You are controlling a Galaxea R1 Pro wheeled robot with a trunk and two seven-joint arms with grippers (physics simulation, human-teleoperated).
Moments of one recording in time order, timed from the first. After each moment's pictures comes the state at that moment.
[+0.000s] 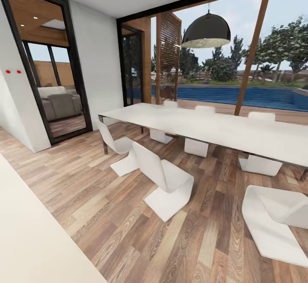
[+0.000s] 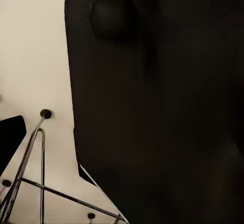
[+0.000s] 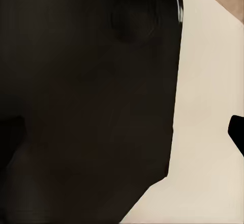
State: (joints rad) left arm 0.00 0.00 0.00 0.00 0.00 0.00 0.00; right arm 0.00 0.00 0.00 0.00 0.00 0.00 0.00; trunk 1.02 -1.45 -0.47
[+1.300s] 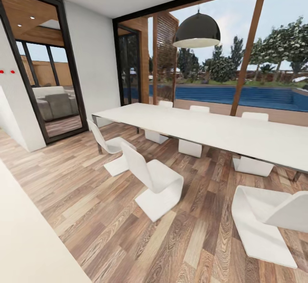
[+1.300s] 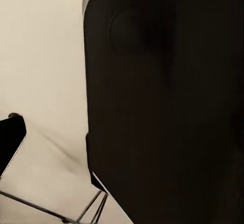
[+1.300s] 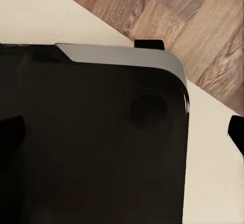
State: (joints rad) left arm 0.00 0.02 0.00 -0.02 0.01 0.00 0.00; right arm 0.00 0.02 0.00 -0.17 0.00 0.01 0.00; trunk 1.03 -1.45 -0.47
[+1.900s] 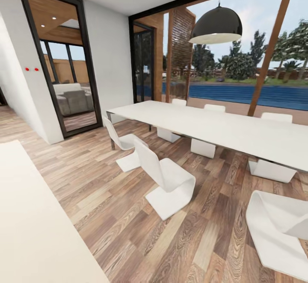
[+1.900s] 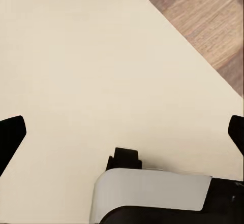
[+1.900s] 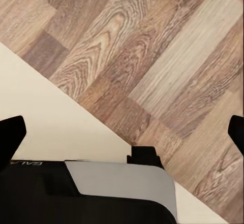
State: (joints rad) left arm -0.08 0.02 0.13 -0.31 0.01 -0.09 0.01; right arm 0.00 0.02 0.00 -0.48 0.00 0.01 0.00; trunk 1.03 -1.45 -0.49
